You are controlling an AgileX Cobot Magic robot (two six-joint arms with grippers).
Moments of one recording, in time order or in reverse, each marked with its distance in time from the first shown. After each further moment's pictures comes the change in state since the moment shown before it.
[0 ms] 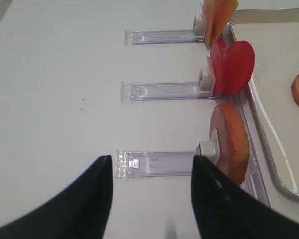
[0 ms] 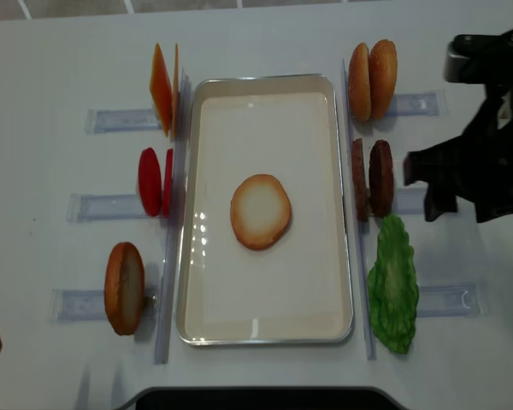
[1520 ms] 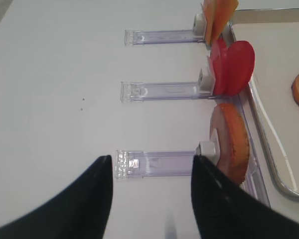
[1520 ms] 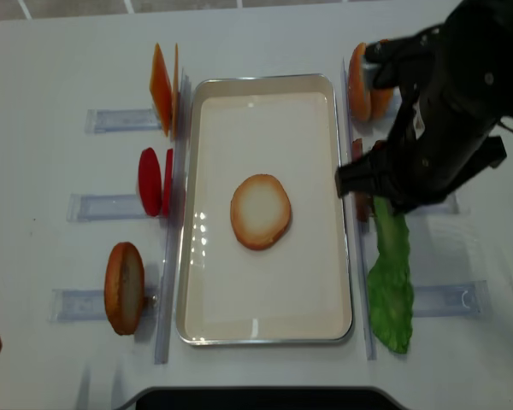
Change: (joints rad) left arm 0.000 0.000 0.000 0.000 0.000 0.001; right arm 0.191 0.109 -0.152 -0.034 0.008 0.040
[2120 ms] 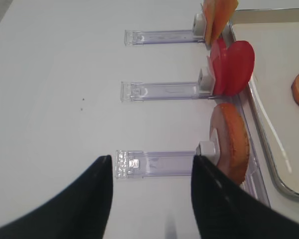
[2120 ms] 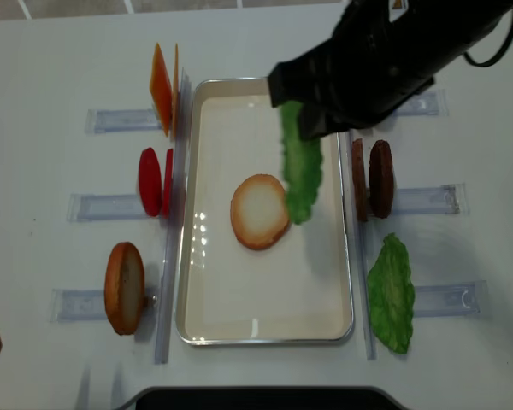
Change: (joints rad) left arm 0.000 0.000 0.000 0.000 0.000 0.000; right arm 0.000 0.022 -0.199 0.402 -0.192 -0.308
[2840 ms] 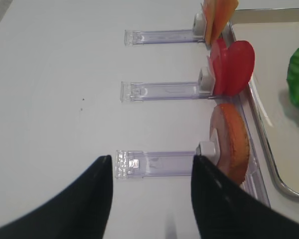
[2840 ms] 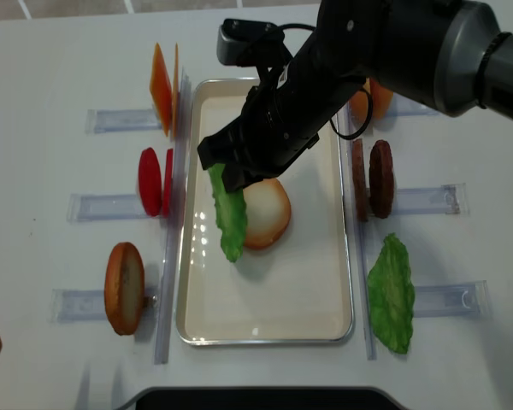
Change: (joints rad) left arm 0.000 0.000 0.000 0.000 0.000 0.000; right arm 0.032 0.359 -0.001 0.282 -0.192 -0.351
